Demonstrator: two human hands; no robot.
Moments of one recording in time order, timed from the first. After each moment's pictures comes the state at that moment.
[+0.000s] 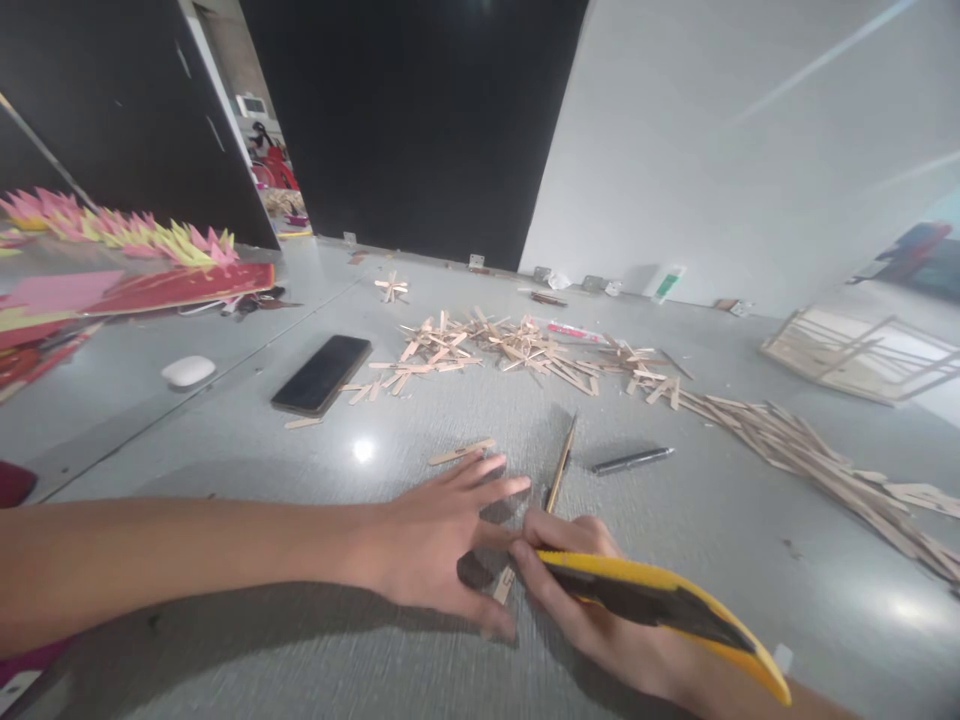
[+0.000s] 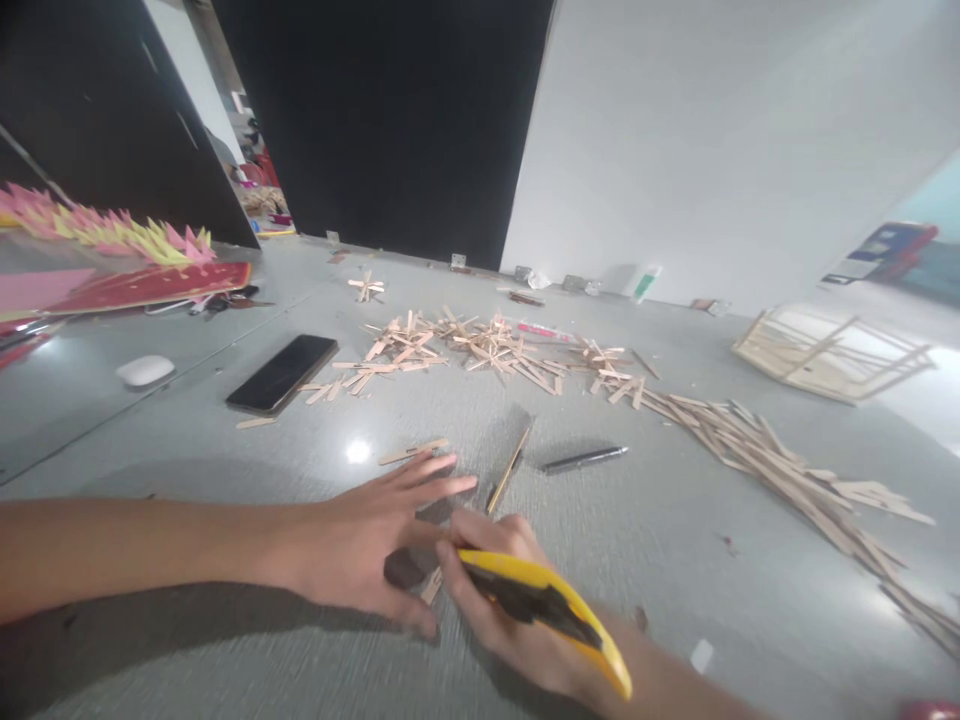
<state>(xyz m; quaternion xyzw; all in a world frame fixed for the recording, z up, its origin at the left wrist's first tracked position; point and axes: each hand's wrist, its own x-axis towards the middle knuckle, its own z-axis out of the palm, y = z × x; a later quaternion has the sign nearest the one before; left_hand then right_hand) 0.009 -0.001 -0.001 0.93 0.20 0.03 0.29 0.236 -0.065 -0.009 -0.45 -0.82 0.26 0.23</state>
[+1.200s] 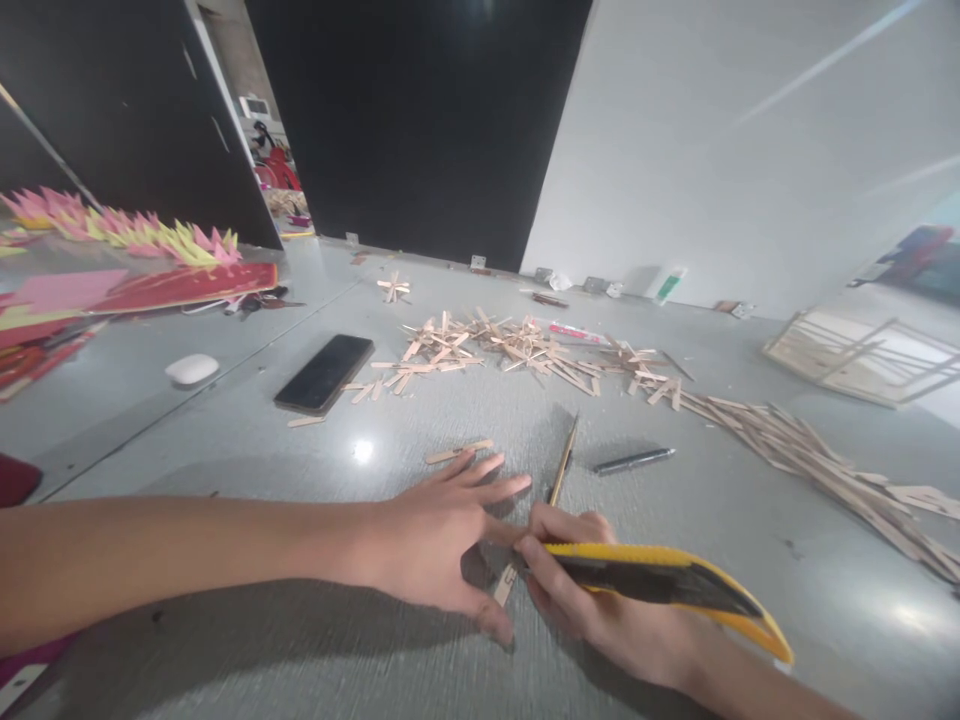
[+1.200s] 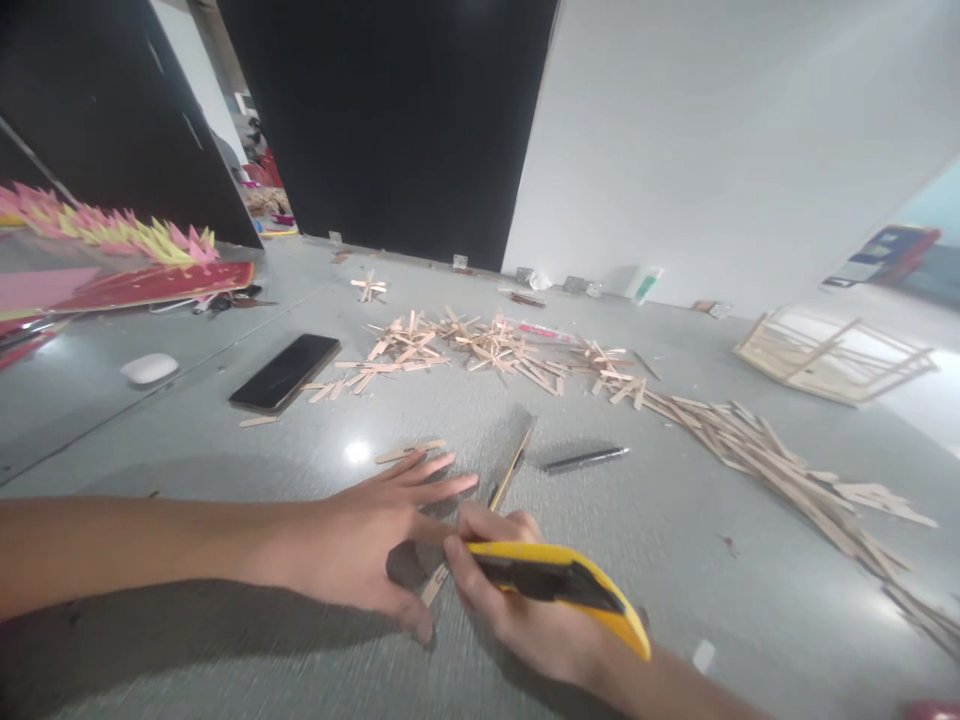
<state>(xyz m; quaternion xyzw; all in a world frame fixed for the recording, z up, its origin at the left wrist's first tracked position) 0.008 -0.003 0.003 0.91 0.23 0.03 0.33 0.246 -0.064 -0.013 -0.47 -0.81 0.28 0.18</state>
